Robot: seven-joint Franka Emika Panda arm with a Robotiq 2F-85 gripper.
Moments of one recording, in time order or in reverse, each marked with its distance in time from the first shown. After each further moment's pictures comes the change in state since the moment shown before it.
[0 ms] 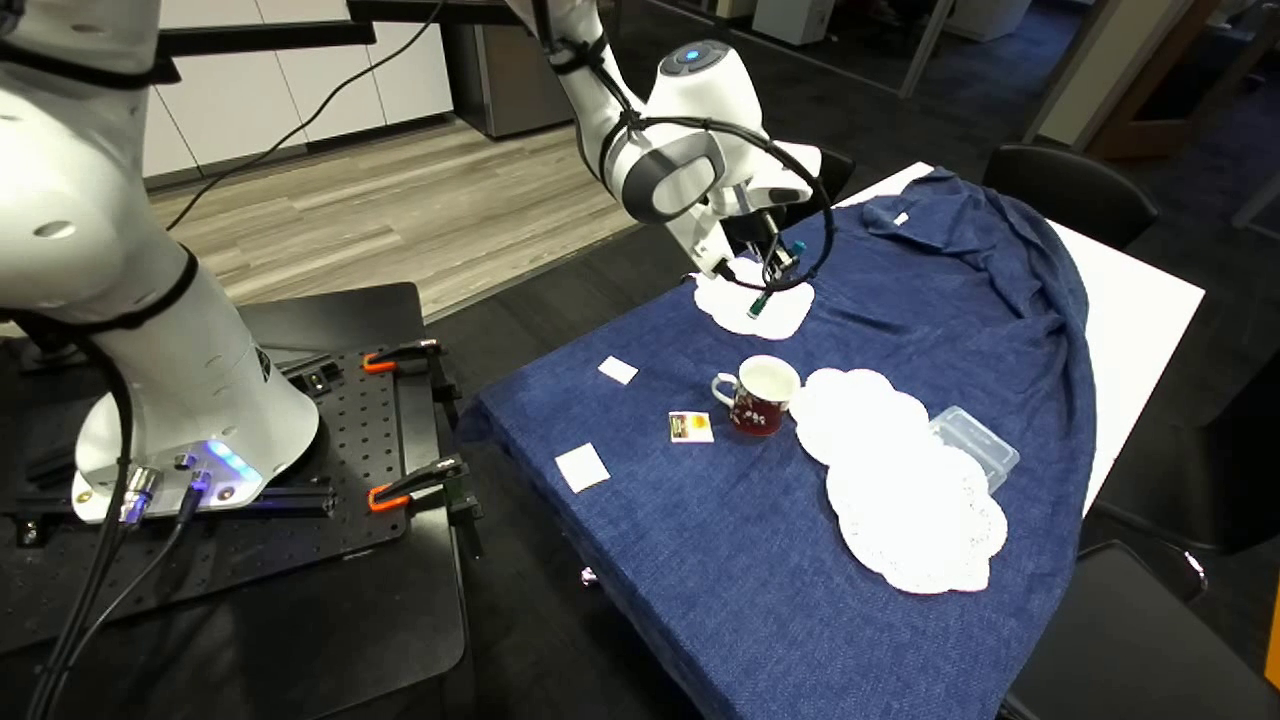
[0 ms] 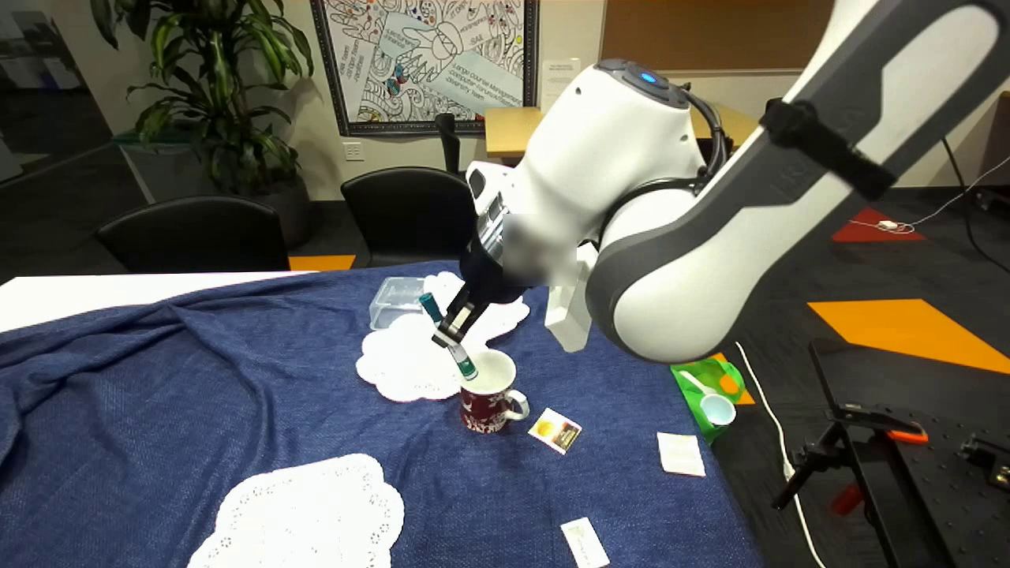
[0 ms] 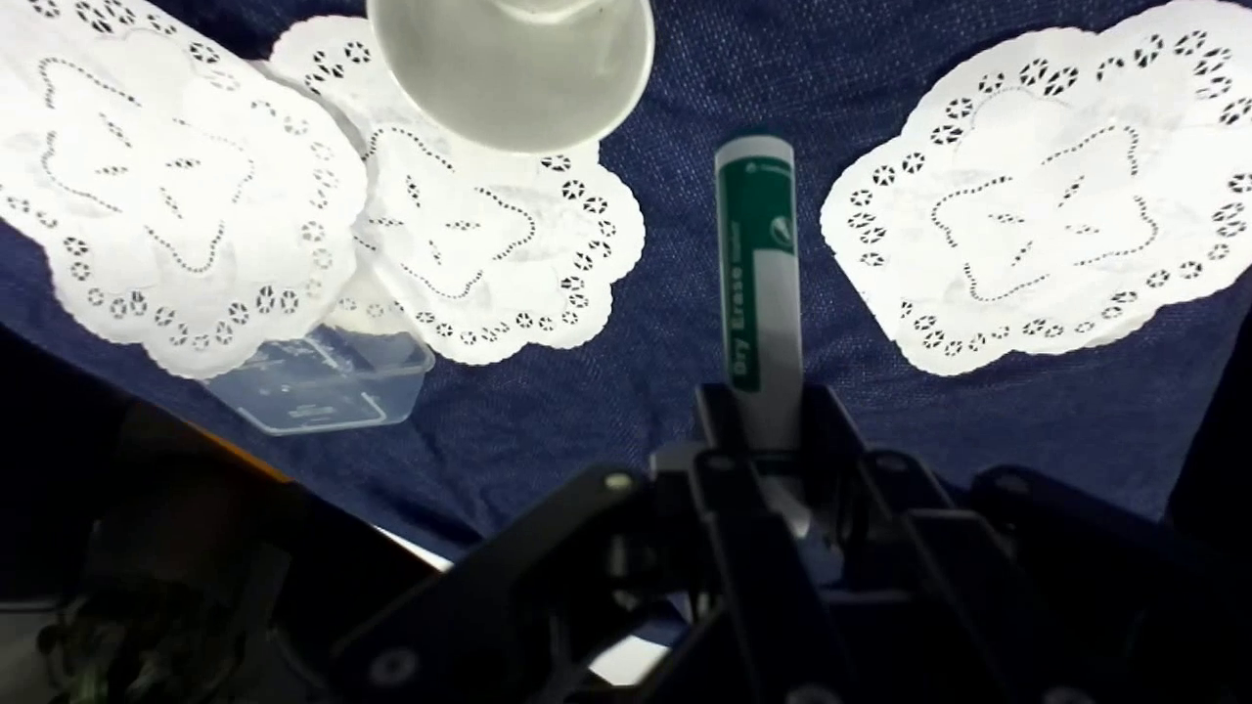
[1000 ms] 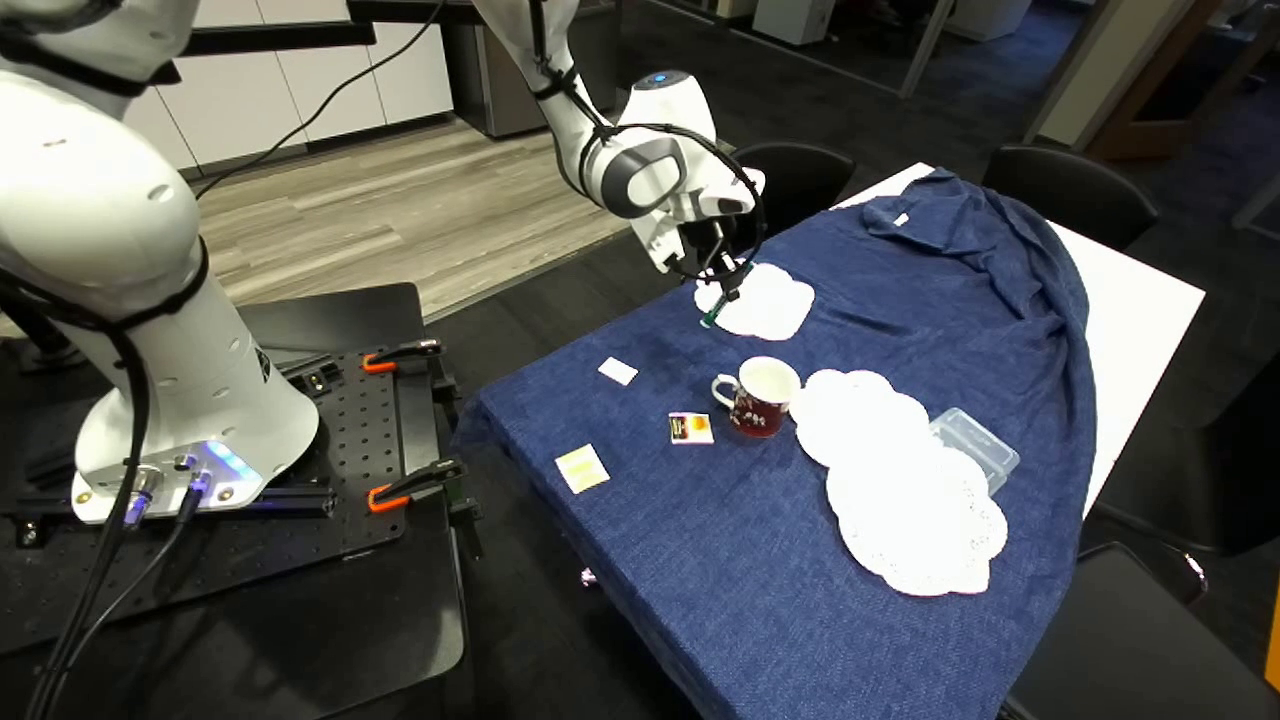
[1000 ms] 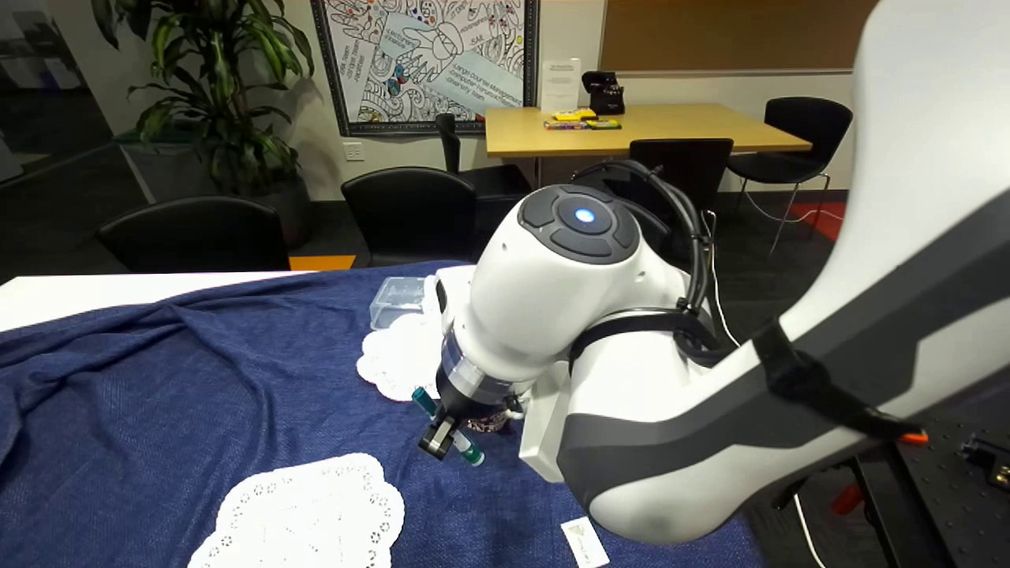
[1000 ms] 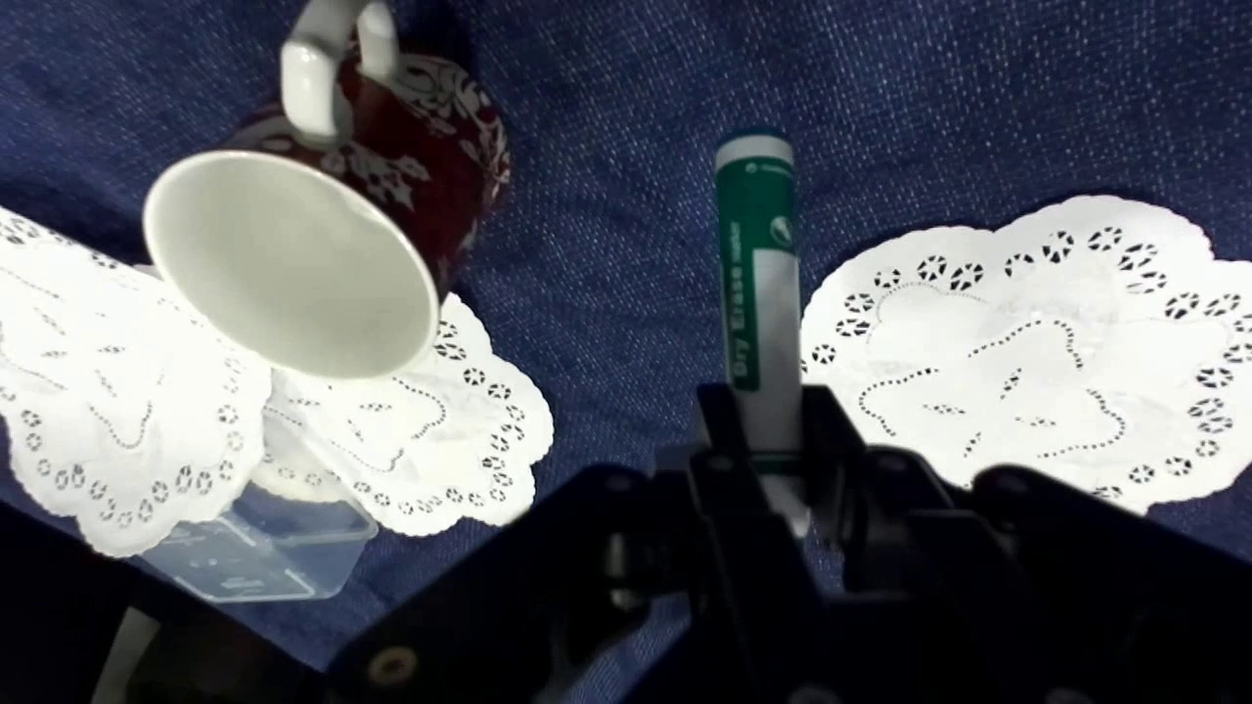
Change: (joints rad) arm 0.433 0.199 -0.280 0.089 0.156 -0.145 0.167
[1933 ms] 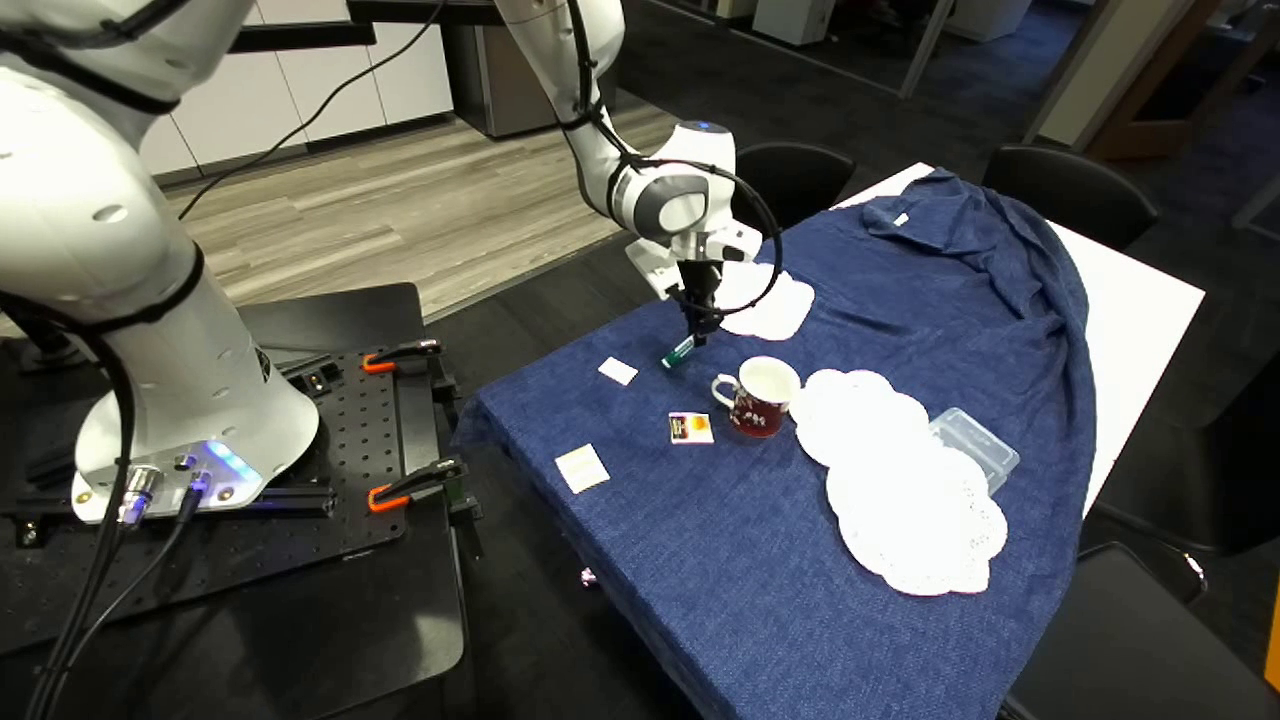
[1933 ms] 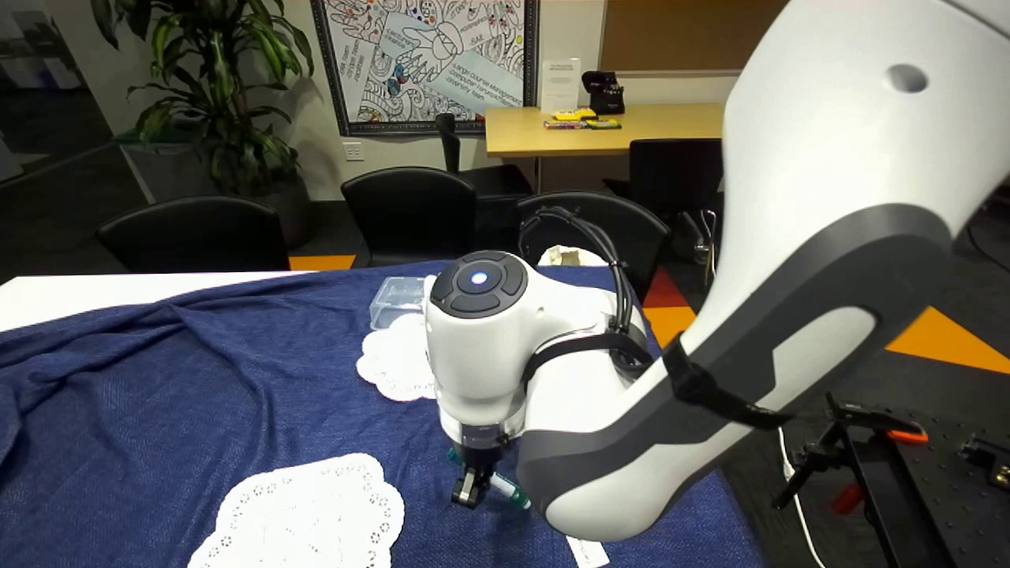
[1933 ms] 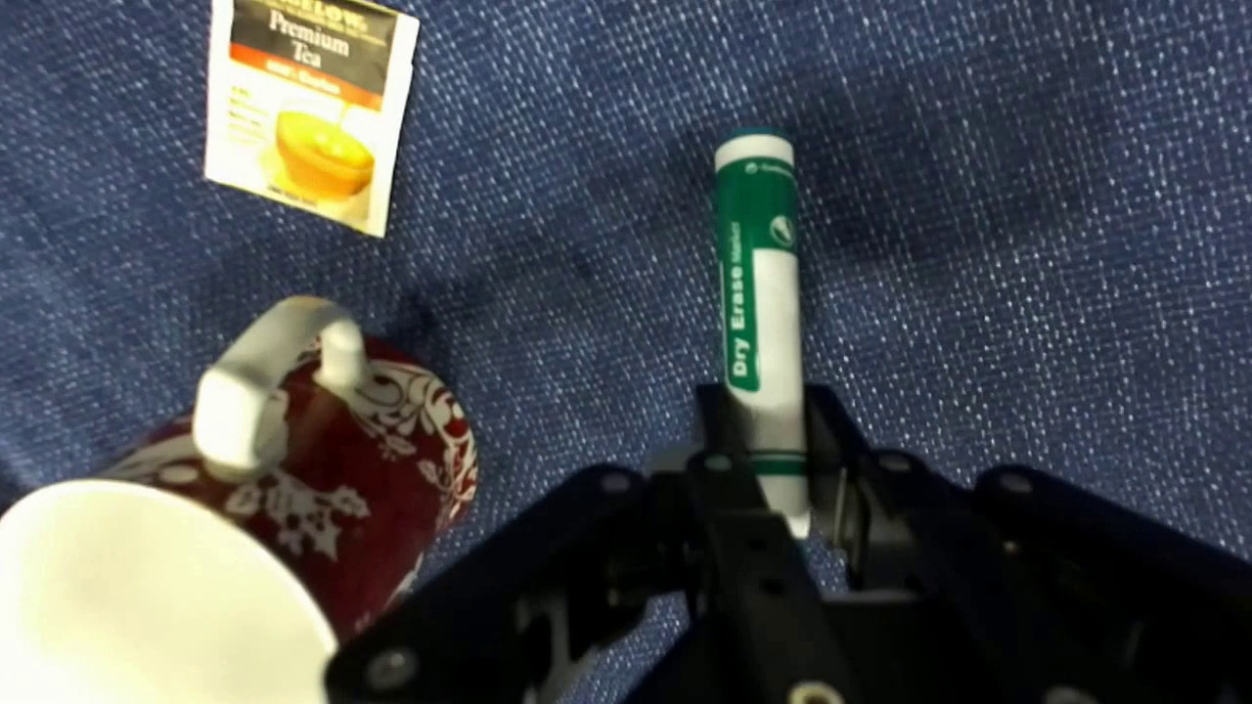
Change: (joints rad) arm -0.236 0.108 0.217 0.176 -0.159 -0.344 0.000
